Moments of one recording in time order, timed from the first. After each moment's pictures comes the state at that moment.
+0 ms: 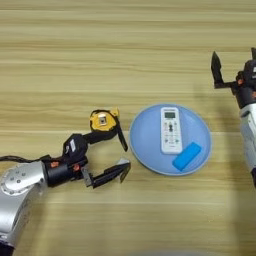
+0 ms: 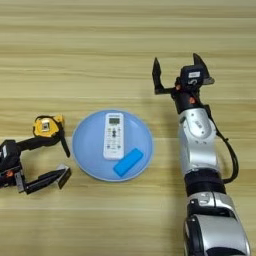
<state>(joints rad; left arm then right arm) 0.08 0.47 -0.09 -0.02 -0.36 -0.05 -1.01 -0.47 -0.19 -0.17 0.53 0.13 -0.43 0.19</state>
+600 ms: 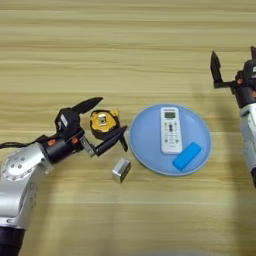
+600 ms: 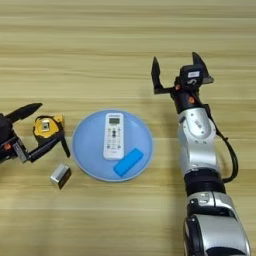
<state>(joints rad) -0.02 0.37 -0.01 -0.02 -0.39 -0.09 -0.85 -0.47 -0.19 -0.16 0.53 0.13 -0.45 0.20</state>
